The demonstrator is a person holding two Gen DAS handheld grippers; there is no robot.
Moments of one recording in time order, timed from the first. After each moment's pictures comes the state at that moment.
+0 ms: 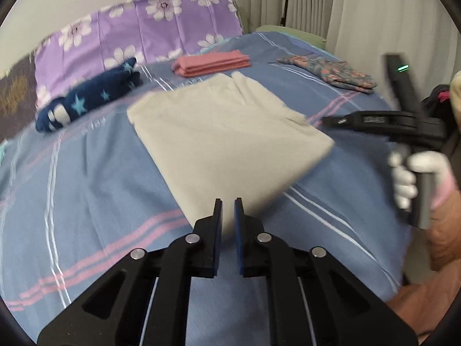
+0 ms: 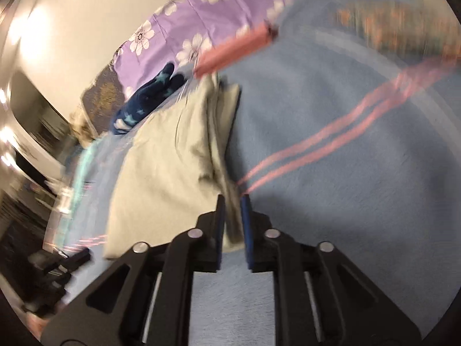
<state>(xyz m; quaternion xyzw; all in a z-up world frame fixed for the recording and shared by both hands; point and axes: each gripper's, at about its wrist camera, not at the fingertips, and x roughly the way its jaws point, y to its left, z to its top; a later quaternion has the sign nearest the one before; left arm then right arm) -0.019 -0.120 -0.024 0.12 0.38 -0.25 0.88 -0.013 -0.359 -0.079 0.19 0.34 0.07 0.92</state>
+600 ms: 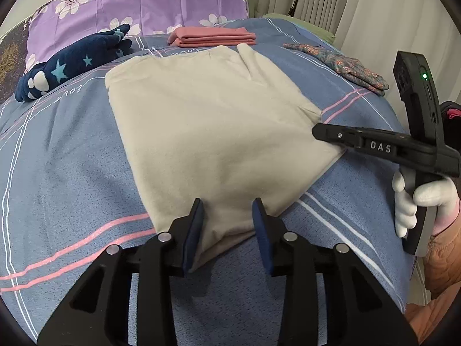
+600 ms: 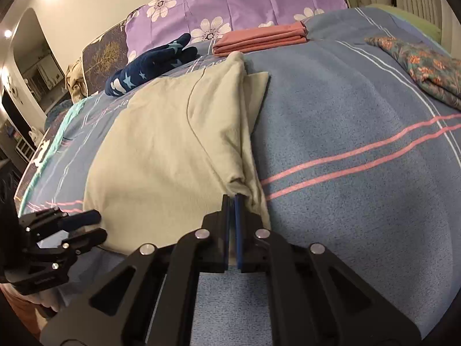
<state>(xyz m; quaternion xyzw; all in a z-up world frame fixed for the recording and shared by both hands) 0.015 -0.136 -0.066 0.07 0.43 -0.27 0.86 0.023 -0.320 -0.114 0.11 0.39 0.08 0.91</state>
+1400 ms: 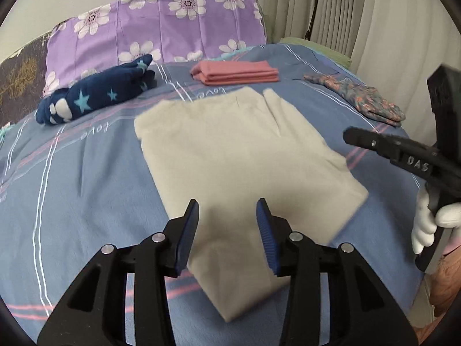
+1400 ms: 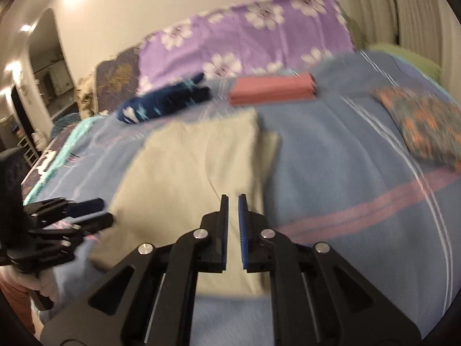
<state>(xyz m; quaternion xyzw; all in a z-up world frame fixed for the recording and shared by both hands) 0.049 -0.129 -0.027 0.06 0.38 -0.23 0.90 0.029 -0.307 -0.053 0.08 0.30 0.12 0.94</state>
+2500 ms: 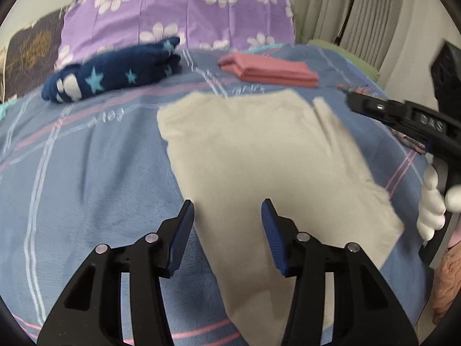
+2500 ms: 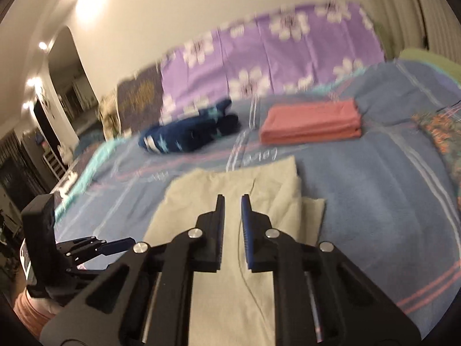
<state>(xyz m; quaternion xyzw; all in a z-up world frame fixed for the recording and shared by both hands) 0.112 -0.117 -0.051 0.03 0.42 -0.18 0.89 0.138 -0.304 -0.048 0.13 0.34 0.16 0.92</state>
